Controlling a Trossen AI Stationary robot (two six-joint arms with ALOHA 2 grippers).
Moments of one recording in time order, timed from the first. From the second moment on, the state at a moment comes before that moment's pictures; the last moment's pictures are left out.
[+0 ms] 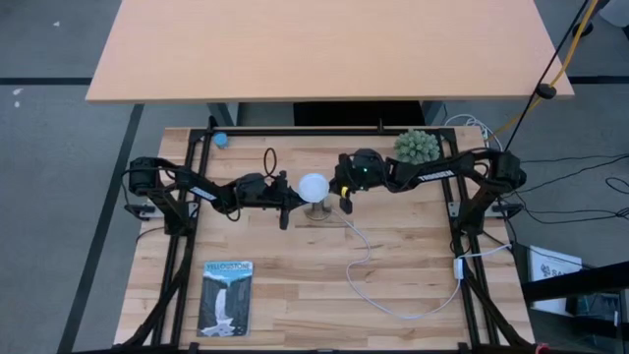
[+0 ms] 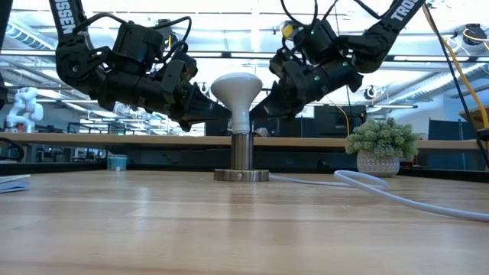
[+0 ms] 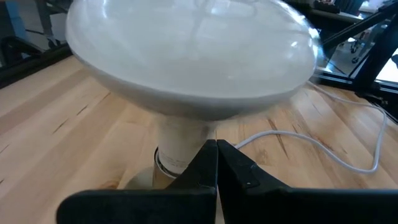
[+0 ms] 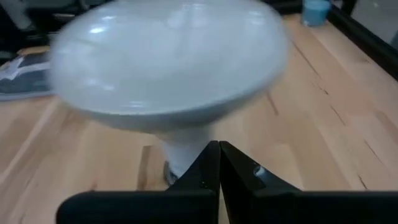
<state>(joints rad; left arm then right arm) 0.21 1.65 0.42 1.04 0.20 -0.12 -0.30 1.68 0.77 0.42 -0.30 -0.02</state>
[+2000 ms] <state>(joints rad) 0.24 1.60 0.42 0.97 0.18 -0.21 -0.26 1.48 0.77 0.01 -0.31 0.07</state>
